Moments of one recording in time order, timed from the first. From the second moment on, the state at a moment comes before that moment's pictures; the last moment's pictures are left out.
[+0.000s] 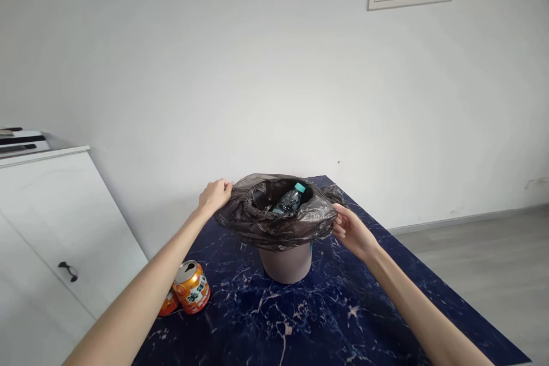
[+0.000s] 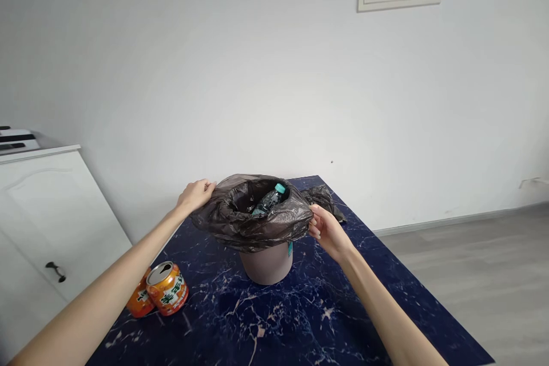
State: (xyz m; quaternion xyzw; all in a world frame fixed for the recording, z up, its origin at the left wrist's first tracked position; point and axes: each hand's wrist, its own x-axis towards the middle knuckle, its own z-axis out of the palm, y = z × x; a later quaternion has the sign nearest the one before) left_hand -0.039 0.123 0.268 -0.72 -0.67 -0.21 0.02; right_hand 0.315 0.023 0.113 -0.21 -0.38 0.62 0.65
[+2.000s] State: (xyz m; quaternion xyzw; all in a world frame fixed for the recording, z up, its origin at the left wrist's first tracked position) left_hand 0.073 0.041 0.366 -0.90 -0.42 -0.04 0.08; right_hand 0.285 0.032 0.039 -0.15 -0.35 0.72 0.58
